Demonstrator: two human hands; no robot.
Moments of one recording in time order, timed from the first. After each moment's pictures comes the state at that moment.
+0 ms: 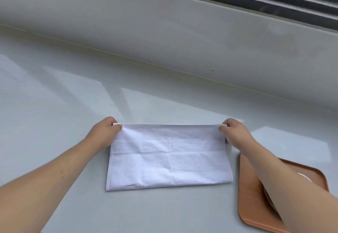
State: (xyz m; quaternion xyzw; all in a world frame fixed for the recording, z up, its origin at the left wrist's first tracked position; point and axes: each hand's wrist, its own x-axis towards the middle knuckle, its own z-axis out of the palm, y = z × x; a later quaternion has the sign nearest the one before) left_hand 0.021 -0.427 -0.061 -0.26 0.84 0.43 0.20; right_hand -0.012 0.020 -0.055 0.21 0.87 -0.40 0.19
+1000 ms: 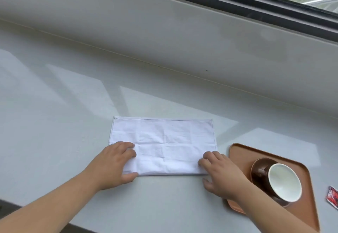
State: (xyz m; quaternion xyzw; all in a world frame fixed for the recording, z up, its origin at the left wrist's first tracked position) left_hand 0.147 -0.389 -0.063 0.17 0.97 0.09 0.17; right_hand 0.134 0.010 -0.047 -0.26 0.95 0.00 0.19
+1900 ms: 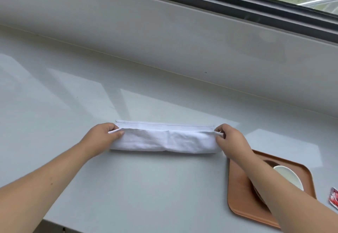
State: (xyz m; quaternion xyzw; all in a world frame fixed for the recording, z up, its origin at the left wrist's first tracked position) left_hand 0.068 -0.422 -0.045 -0.17 0.89 0.39 0.18; right_hand 0.045 0.019 -0.023 0.07 0.95 -0.27 0.13
